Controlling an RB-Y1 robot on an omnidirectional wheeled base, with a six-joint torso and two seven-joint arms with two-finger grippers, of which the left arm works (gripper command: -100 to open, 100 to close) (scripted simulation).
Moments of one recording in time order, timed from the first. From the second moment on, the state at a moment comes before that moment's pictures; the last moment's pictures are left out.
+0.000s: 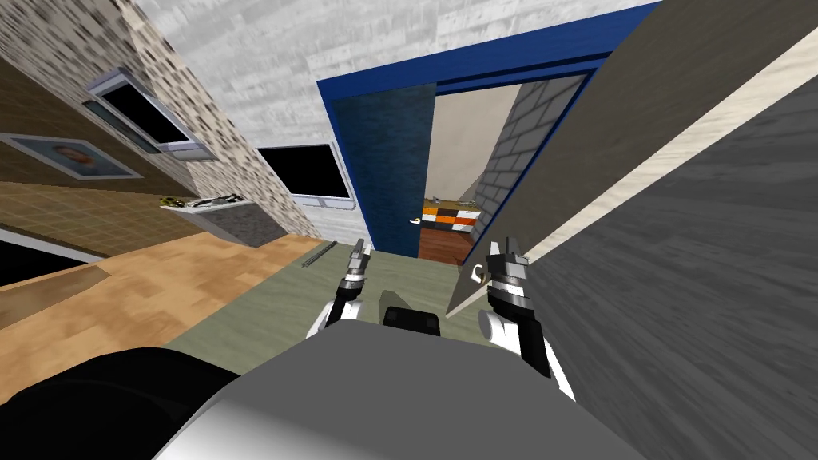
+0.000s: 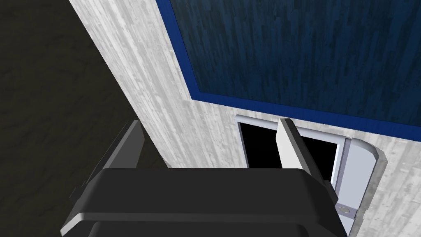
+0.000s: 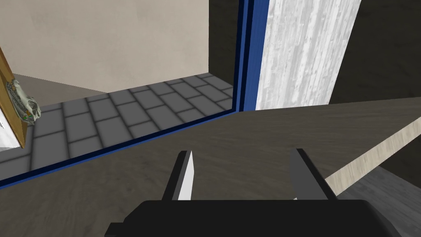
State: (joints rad) arm 0.51 0.08 -0.02 -1.99 -0.10 -0.62 0.08
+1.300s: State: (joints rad) arm 0.49 0.10 -0.03 -1.72 -0.10 -0.68 0.07
